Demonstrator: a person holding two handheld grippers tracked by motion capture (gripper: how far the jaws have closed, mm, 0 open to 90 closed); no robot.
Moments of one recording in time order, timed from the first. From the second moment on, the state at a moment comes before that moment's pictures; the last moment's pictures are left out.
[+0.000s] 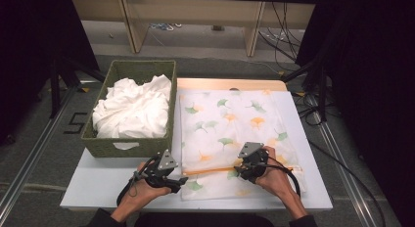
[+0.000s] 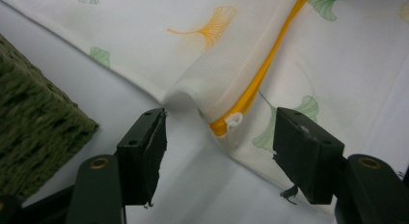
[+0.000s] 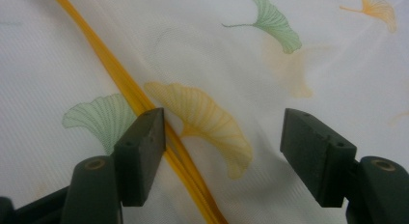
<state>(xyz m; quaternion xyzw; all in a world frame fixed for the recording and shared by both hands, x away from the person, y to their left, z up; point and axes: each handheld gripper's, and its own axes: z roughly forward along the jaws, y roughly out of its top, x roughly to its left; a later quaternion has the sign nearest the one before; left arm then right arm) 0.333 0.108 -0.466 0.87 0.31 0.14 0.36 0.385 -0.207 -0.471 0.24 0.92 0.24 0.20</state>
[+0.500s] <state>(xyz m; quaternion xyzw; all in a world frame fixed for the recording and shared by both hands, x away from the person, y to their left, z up) 0.330 0.095 -0.461 0.87 0.29 0.16 0.36 0.392 -0.211 -0.458 0.18 0.92 0.28 0.21</state>
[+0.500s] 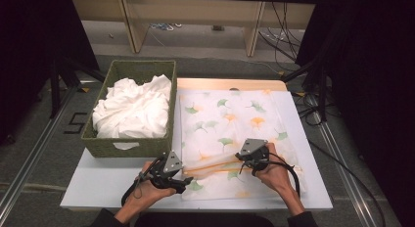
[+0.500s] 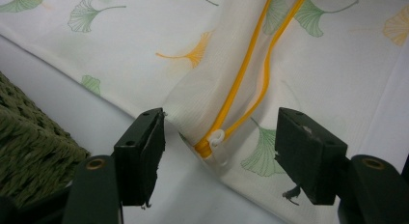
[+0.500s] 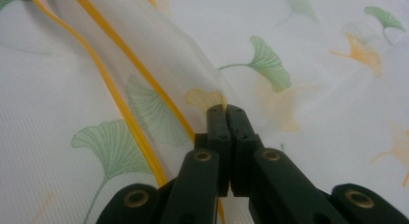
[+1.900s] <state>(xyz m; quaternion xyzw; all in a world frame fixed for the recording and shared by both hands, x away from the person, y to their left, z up) 0.368 0.071 -0.398 0.83 0.27 0.18 0.44 0.389 -0.217 -0.413 0.18 0.89 0.33 0.24</state>
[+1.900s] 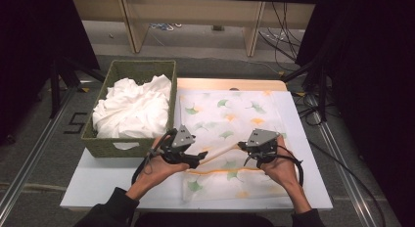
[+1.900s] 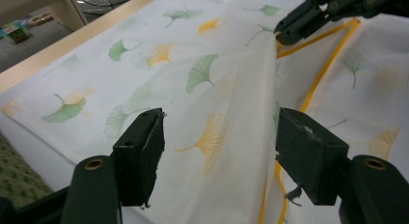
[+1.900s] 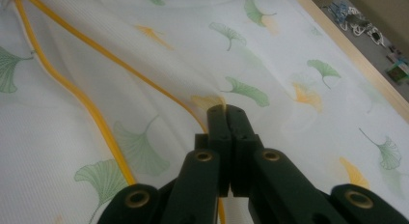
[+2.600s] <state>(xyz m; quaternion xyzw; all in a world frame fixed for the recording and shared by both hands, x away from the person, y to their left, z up) 0.431 0.186 -0.352 0.80 0.38 0.27 0.39 0.395 -0.217 -0.408 0.18 0.89 0.34 0.24</state>
